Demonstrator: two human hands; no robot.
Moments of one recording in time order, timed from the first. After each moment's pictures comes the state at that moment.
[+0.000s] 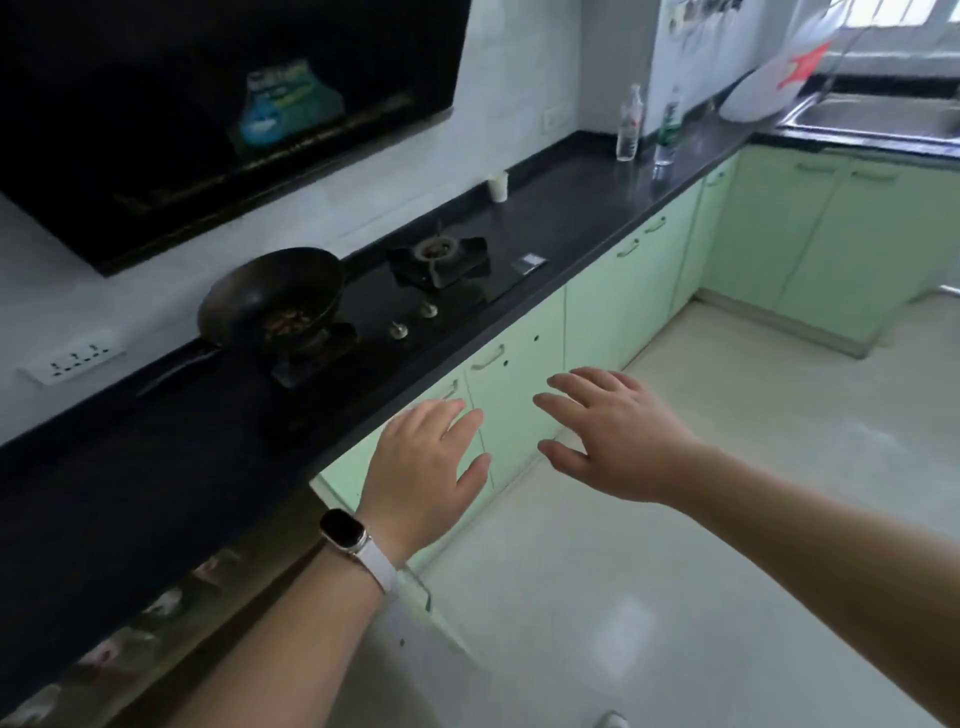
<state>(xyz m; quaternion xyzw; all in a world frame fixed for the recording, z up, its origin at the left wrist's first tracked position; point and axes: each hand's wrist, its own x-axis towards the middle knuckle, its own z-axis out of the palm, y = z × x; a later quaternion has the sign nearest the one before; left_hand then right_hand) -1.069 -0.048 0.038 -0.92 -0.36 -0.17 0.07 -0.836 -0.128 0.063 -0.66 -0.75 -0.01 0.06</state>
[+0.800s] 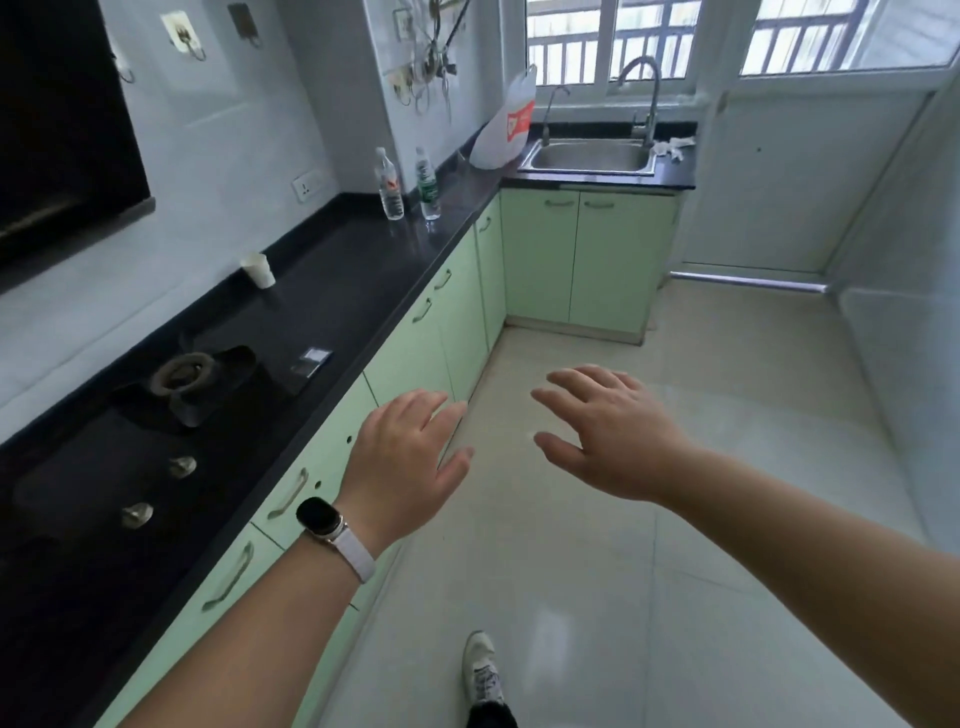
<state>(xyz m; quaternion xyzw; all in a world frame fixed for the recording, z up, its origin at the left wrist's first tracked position) -0.771 0.061 0.037 -0.97 -0.13 -0.21 0.03 -0.595 -0.128 0.064 -0.83 -0.55 -0.04 0.06</state>
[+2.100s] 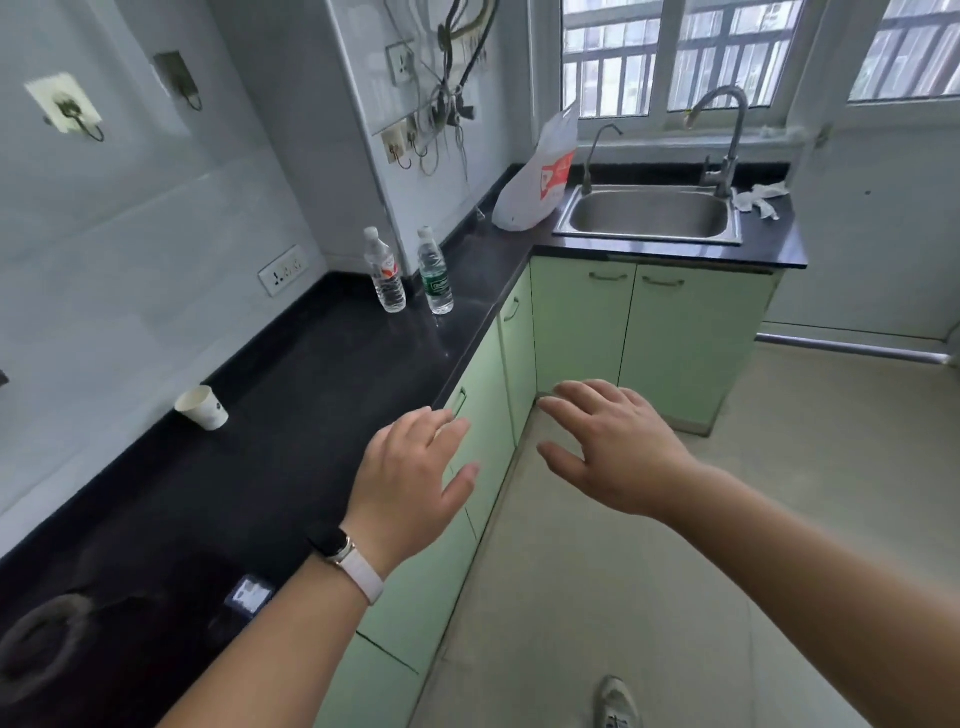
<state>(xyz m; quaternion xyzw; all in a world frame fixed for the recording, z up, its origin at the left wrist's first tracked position) -0.408 0.380 0.039 -0.96 -0.17 -0.20 0.03 -0.224 0.204 0.062 -0.83 -0.55 -0.01 0.08</state>
